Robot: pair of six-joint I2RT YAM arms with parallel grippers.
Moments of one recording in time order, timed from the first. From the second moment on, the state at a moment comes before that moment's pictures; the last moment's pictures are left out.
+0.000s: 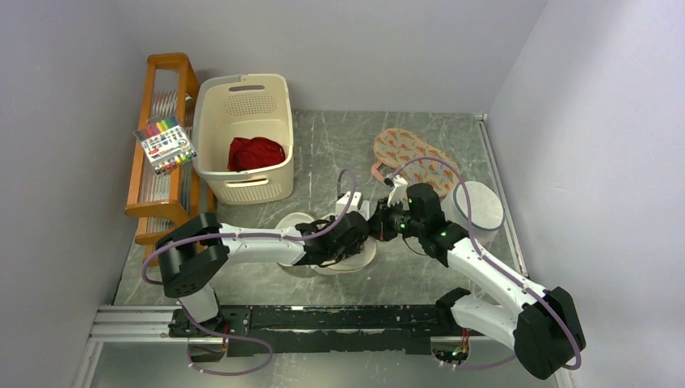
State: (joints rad) left arm -1.17 1.71 0.98 -0.05 -0.44 -0.79; right arm 0.51 1.02 0.54 -0.08 -0.45 0.37
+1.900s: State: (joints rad) left arm -1.16 0.79 0.90 -0.10 -0.33 -0.49; right arm 0.52 1.05 0.54 -0.08 -0.37 0.41
